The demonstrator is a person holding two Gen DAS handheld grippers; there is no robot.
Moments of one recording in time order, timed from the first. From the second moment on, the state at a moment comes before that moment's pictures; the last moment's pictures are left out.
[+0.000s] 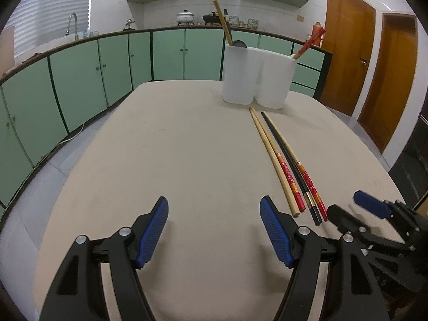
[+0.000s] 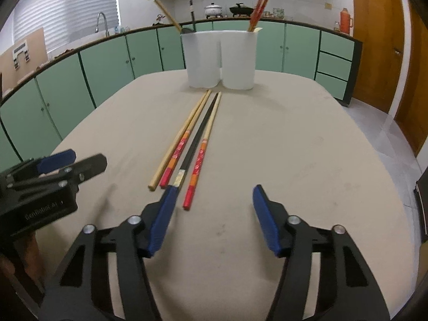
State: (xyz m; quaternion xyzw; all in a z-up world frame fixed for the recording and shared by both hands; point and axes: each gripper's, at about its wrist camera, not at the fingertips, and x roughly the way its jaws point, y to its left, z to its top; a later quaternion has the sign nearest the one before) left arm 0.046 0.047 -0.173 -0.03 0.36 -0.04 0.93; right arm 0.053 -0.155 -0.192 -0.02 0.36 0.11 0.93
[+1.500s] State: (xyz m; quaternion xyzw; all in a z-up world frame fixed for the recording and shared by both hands) left arm 0.059 -0.008 -0.189 -0.01 0.39 -0.08 0.92; right arm 0.060 -0.197 -0.196 0.01 0.38 0.09 0.92
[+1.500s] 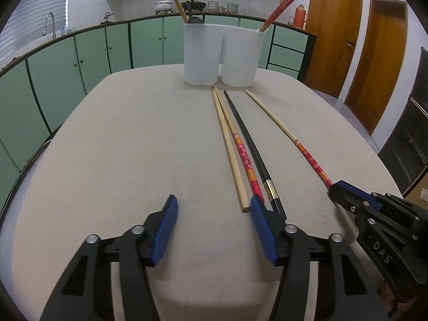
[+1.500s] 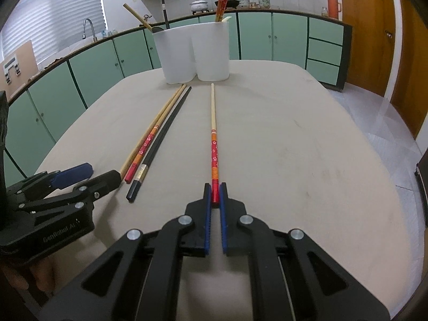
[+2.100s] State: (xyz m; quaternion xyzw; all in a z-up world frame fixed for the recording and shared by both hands) left arm 0.067 -0.009 -0.189 -0.01 0.39 -0.07 0.92; right arm 0.065 -0.195 -0.198 0.01 0.38 0.10 0.92
